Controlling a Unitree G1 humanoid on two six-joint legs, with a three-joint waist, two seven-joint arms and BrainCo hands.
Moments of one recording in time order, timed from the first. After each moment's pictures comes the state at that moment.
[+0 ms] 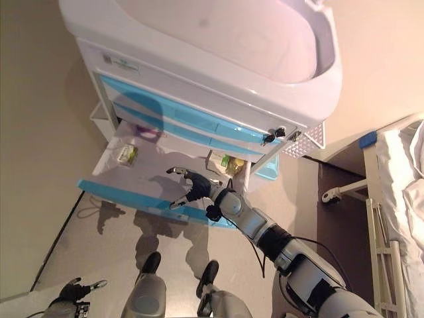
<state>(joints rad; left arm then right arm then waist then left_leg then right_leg) -0.06 0.49 0.04 1.19 -0.09 -0.03 0.13 -0.64 -0.25 0.73 0.42 0.03 -0.08 0.07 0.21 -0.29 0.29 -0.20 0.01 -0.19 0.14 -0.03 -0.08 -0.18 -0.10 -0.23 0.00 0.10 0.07</state>
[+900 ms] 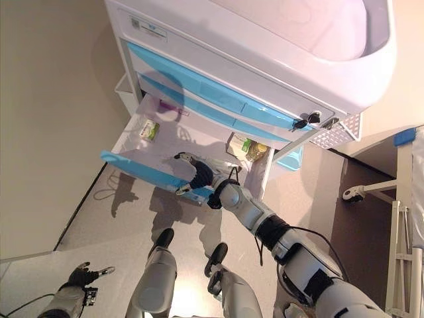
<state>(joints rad) -0.10 0.48 -0.04 1.17 -0.10 -0.04 0.14 -0.72 -0.24 0.71 0.52 -0.12 -0.08 -0.08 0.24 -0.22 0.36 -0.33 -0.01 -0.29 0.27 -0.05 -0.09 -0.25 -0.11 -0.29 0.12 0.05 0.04</state>
